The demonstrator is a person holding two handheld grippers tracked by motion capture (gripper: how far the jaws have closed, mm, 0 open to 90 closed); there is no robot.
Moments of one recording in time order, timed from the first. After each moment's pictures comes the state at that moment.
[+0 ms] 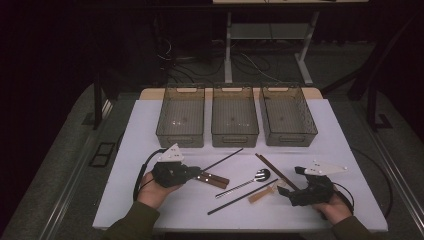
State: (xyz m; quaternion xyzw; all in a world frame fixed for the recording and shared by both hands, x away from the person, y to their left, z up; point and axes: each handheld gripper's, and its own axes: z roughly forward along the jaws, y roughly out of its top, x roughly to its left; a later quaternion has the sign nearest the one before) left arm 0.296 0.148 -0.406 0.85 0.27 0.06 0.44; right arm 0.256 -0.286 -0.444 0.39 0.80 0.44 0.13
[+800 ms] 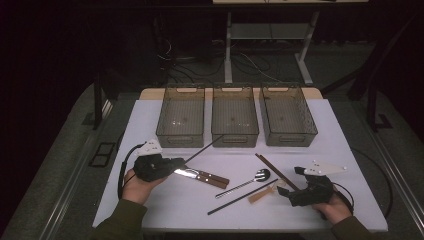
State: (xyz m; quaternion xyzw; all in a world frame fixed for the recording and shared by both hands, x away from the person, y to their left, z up) left arm 0.302 0.189 -0.396 0.82 0.31 0.09 0.46; right arm 0.256 -0.285 -0.444 0.39 0.80 0.44 0.13
